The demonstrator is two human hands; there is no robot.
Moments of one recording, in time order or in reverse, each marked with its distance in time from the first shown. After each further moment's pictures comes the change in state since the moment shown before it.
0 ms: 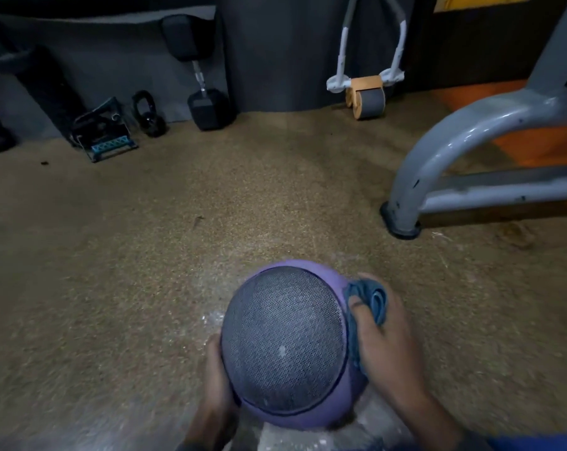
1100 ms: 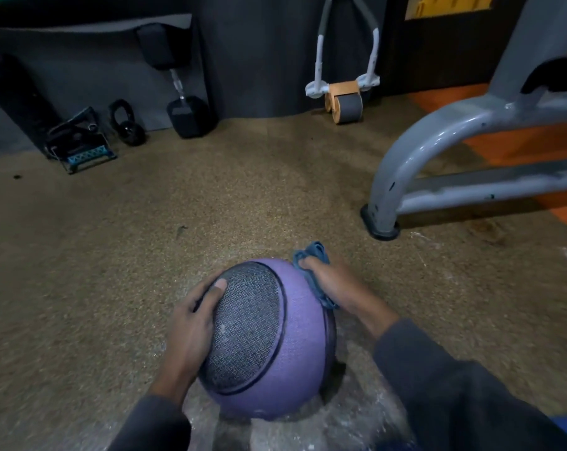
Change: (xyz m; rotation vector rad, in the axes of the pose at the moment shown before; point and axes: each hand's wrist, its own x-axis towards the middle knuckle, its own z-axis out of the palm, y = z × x) left_hand 0.046 0.056 0.006 0.483 -0.106 0.458; right_hand 0.084 -0.035 0.022 0.016 -0.481 0.089
